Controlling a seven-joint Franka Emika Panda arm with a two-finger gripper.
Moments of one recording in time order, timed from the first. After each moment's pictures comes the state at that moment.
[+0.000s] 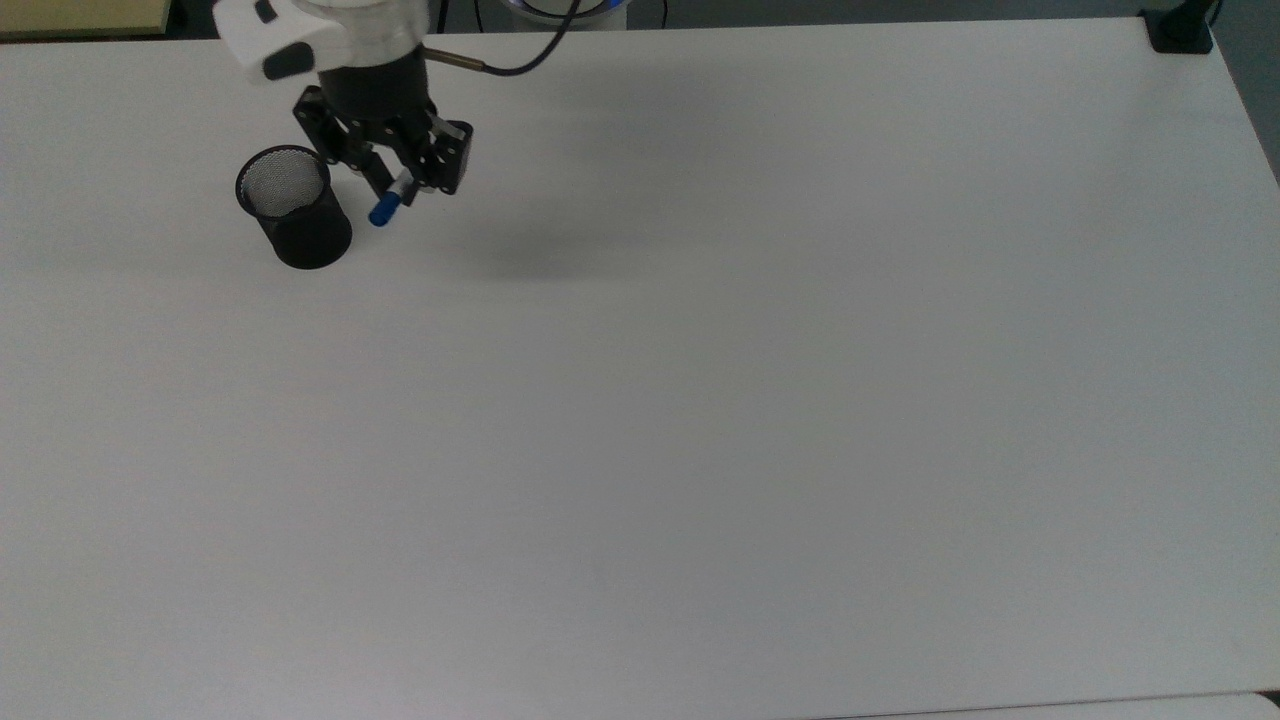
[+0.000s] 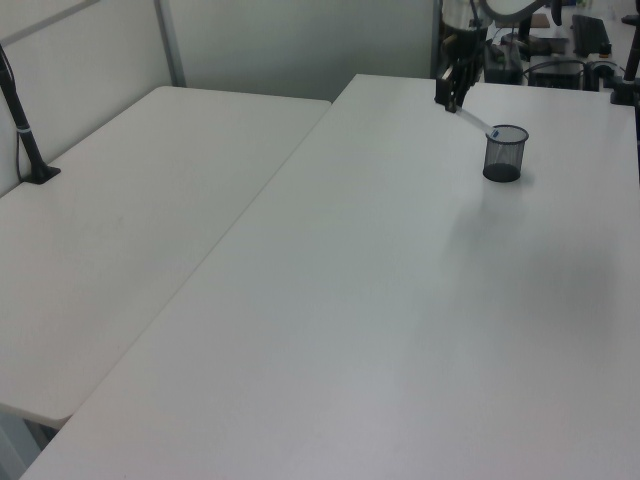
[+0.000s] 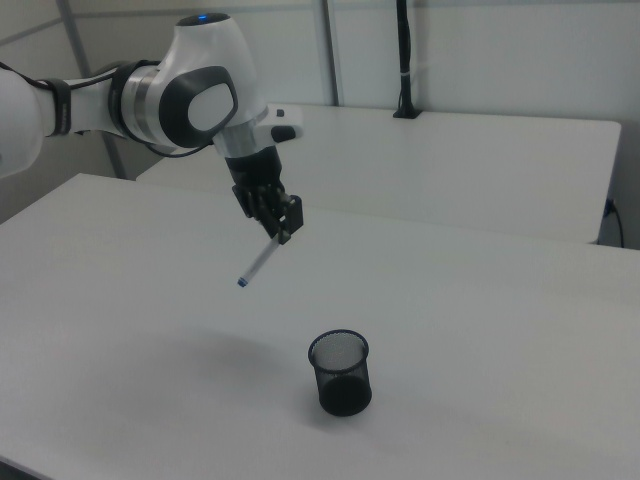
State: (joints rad) arm -0.07 0.10 -0.05 -1.77 -0.06 1.99 0.12
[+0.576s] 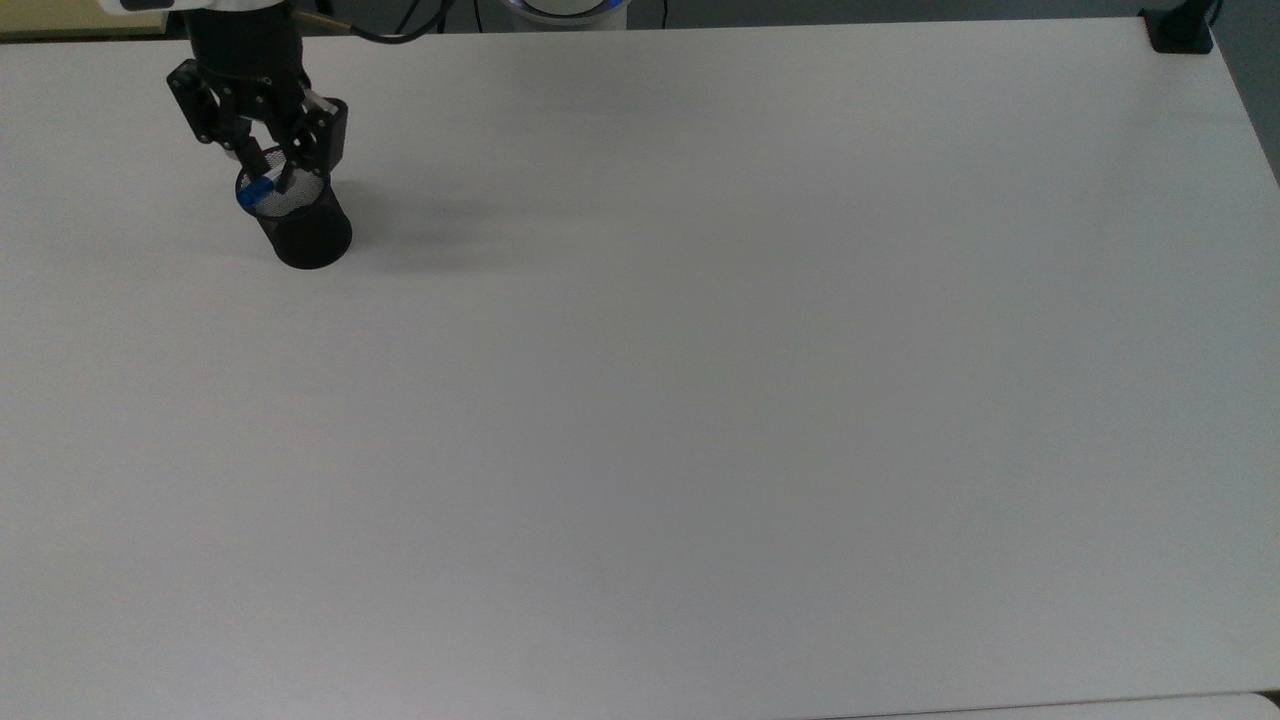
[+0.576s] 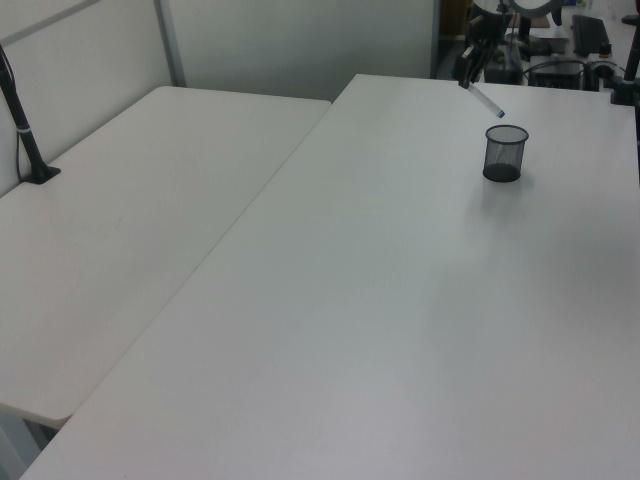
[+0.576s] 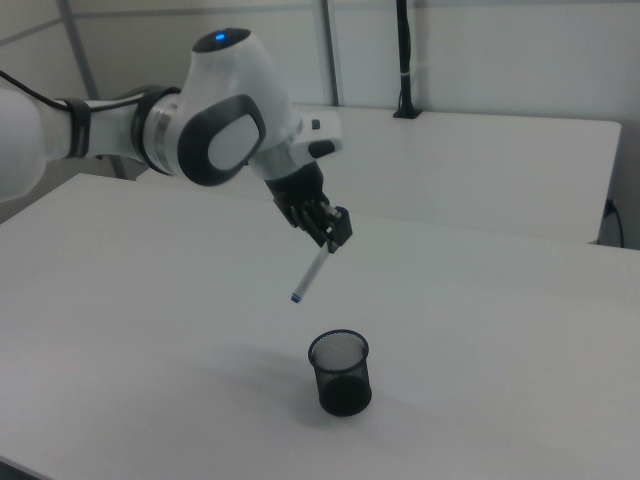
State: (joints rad) arm -0.22 0.03 -0.06 -1.91 -0.06 2.26 0.01
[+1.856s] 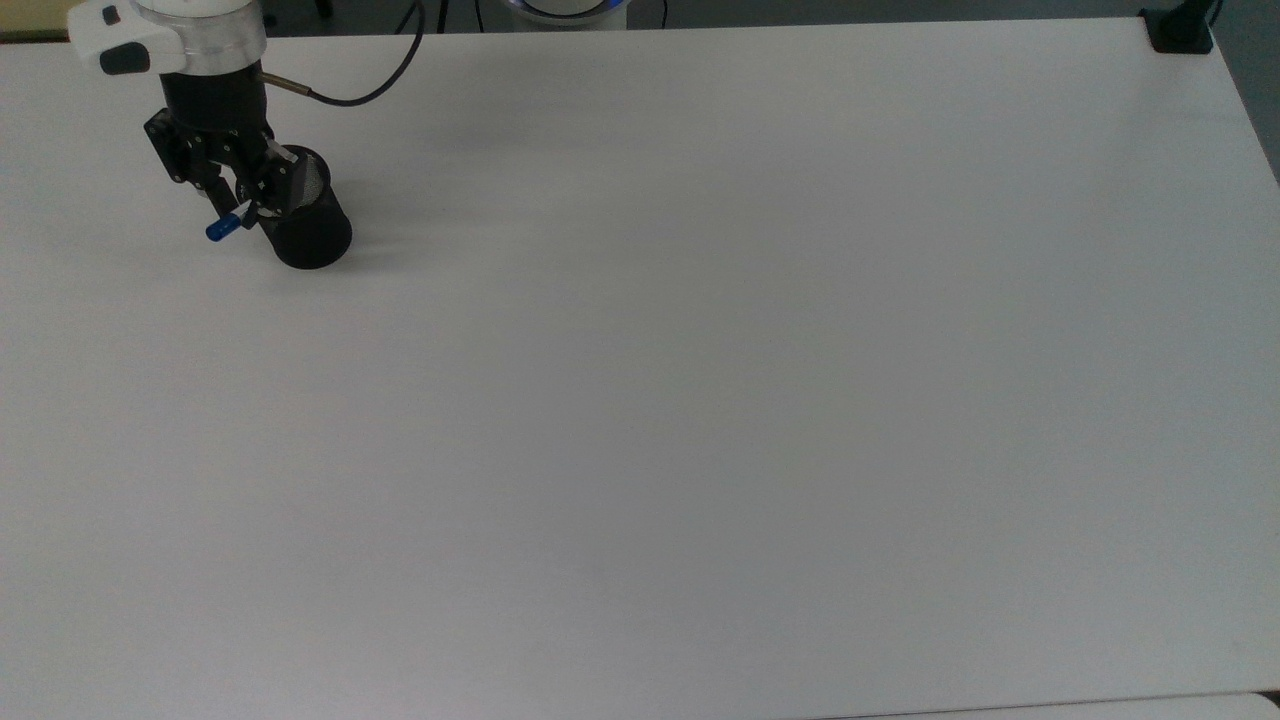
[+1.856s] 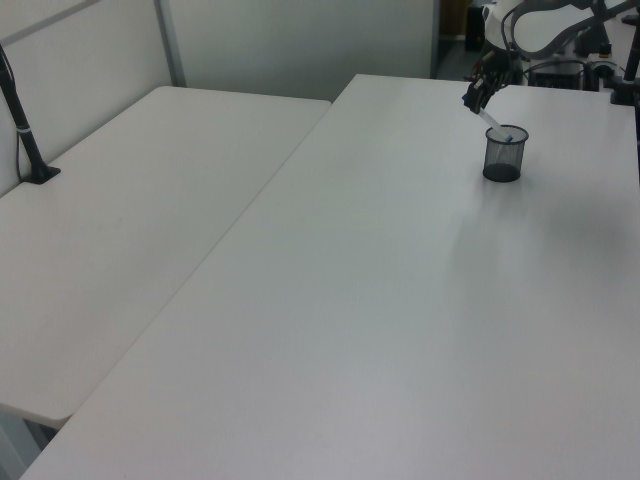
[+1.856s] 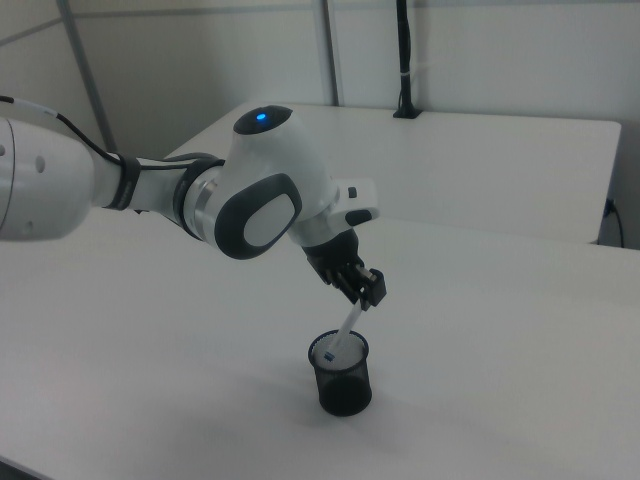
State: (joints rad) arm -0.31 0.10 -0.05 -2.03 -0.07 2.45 -0.07
